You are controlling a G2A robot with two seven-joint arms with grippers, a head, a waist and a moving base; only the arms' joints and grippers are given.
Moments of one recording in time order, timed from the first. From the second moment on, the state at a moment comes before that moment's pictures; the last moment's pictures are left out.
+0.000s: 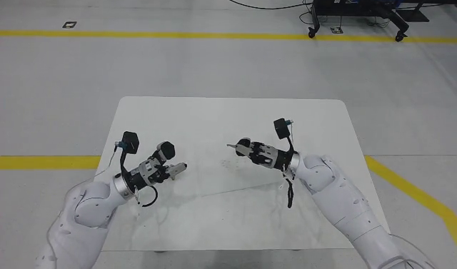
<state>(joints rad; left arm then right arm) 1.50 -1.01 -1.44 -1.62 0.32 -0.84 -0.46 -1.13 -1.19 1.03 -1.24 -0.23 -0.92 0.43</state>
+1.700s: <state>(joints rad) 1.59 -1.01 -1.41 -1.81 1.18 -0.41 -0.54 -1.13 -1.19 1.03 -1.24 -0.23 -0.92 0.43</state>
